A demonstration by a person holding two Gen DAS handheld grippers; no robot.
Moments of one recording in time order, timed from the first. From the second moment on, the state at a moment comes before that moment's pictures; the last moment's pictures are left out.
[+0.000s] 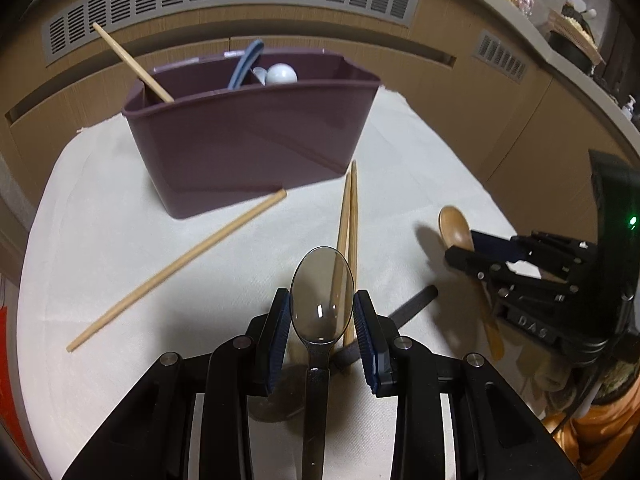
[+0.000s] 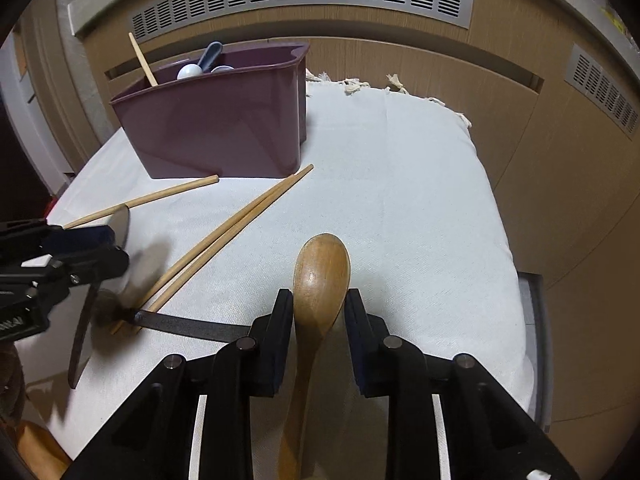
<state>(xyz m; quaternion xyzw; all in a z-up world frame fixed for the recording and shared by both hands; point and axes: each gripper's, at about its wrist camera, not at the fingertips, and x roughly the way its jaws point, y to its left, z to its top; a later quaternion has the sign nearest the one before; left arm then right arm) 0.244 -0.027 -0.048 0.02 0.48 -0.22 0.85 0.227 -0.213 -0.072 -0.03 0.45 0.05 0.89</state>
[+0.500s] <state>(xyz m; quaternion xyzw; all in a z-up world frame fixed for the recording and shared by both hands) 0.235 -0.050 -0.038 0.04 0.47 -0.26 0.84 0.233 -0.213 -0.068 -0.02 0.45 0.09 0.89</state>
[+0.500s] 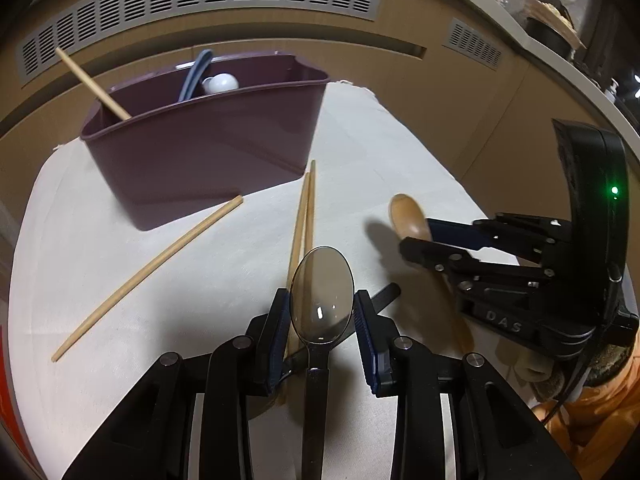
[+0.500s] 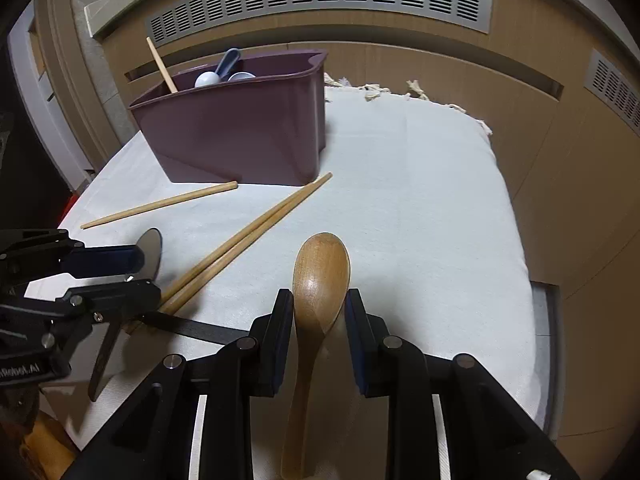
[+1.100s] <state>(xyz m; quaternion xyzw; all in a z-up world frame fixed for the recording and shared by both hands) 0.239 -0.055 -0.015 0.03 0.45 -0.27 0.85 0.242 -0.207 -0.067 -0.02 0.45 0.10 0.89</state>
